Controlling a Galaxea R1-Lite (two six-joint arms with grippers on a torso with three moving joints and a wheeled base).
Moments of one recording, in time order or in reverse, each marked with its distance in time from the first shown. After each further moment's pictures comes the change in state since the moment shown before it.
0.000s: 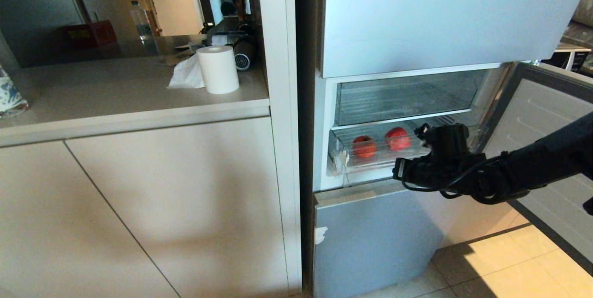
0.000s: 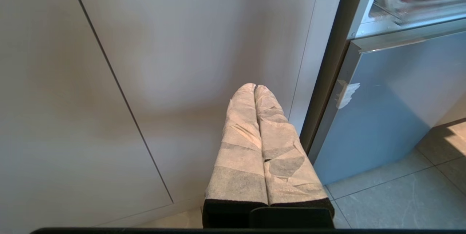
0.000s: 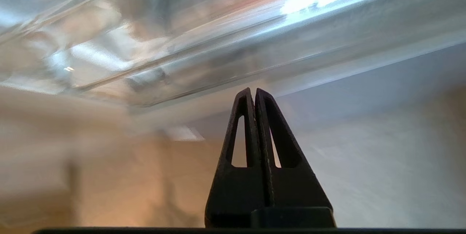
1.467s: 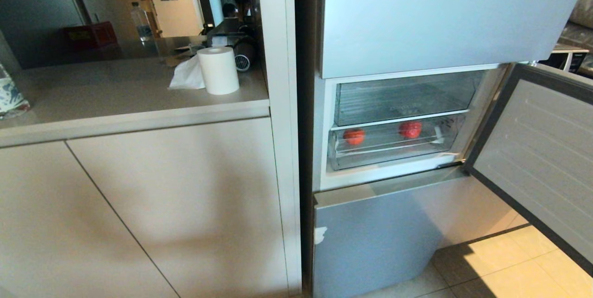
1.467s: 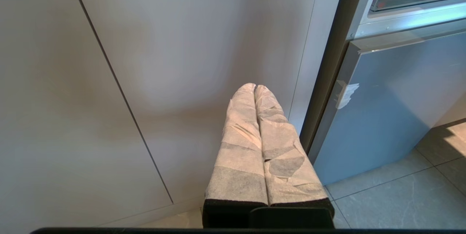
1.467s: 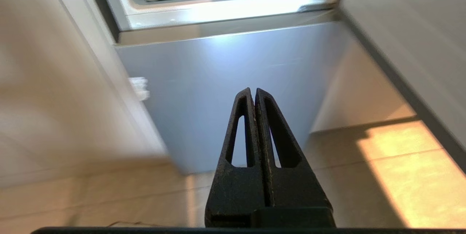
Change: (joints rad) left arm 0.000 0.000 0.000 0.000 0.000 0.000; right arm -0.205 -1.883 1.086 0.354 0.004 -0.386
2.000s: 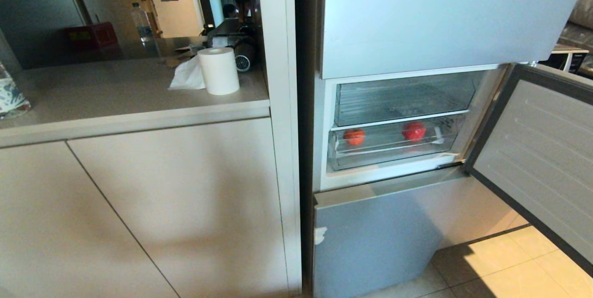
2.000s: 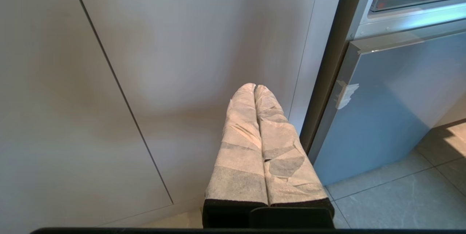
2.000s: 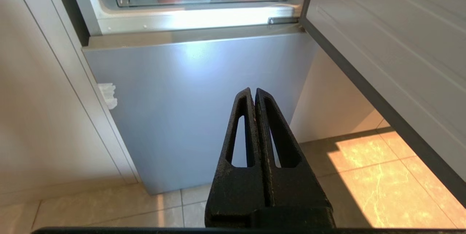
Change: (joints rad) left arm 0.000 0.000 0.000 0.000 0.000 0.000; right arm -0.028 -0.239 0.050 0.120 -0.043 -0.047
